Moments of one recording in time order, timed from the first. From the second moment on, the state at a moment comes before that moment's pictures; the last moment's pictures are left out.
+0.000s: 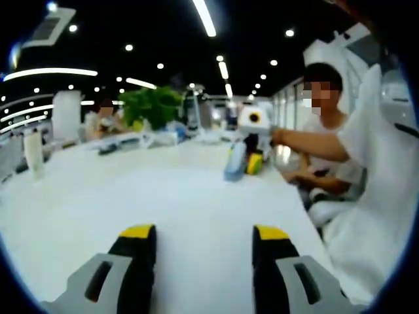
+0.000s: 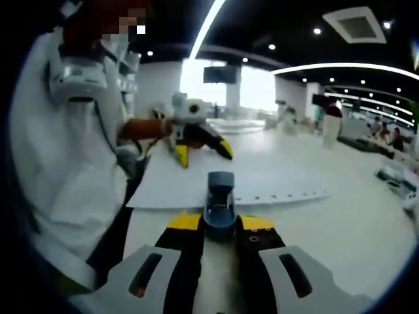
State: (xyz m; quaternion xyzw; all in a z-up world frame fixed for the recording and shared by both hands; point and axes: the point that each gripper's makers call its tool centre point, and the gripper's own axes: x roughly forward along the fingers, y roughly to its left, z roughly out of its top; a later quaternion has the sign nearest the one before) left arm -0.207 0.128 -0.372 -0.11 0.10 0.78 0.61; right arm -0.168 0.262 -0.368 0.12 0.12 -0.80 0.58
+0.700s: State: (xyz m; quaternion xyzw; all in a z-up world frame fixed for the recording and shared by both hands) left arm -0.208 0.128 -0.372 -0.11 0.10 0.78 0.61; right arm -0.164 0.260 -0.367 0.12 0.12 -0.78 0.61
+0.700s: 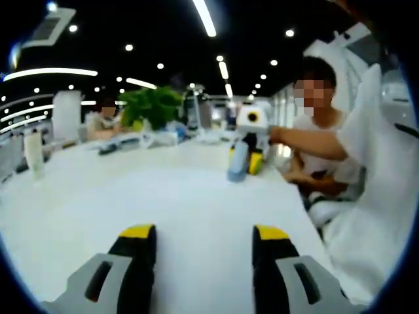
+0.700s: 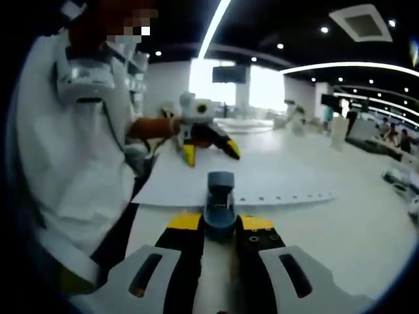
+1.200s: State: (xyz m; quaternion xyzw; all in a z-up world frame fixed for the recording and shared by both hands) left arm -0.208 0.128 -0.372 -0.11 0.10 0.78 0.61; right arm -0.167 0.259 -0.368 0.12 0.11 -0.77 0.61
